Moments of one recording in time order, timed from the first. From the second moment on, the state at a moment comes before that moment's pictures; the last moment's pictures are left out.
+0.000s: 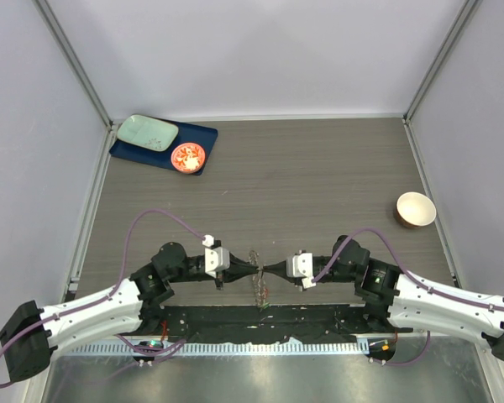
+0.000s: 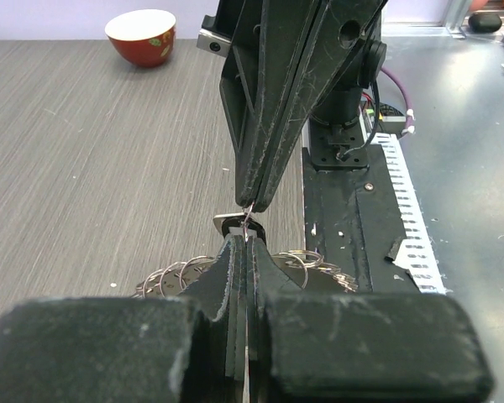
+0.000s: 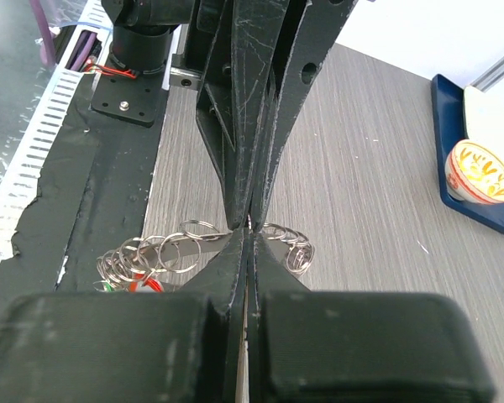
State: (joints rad) left arm -0.98 0.71 0.24 0.47 0.51 0.05; right arm 1.12 0.68 0.40 0.17 -0.38 -0.44
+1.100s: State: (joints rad) left arm -0.97 0.67 0.23 0.43 0.38 -0.08; right arm 1.11 0.77 0.43 0.16 -0.39 -0.45
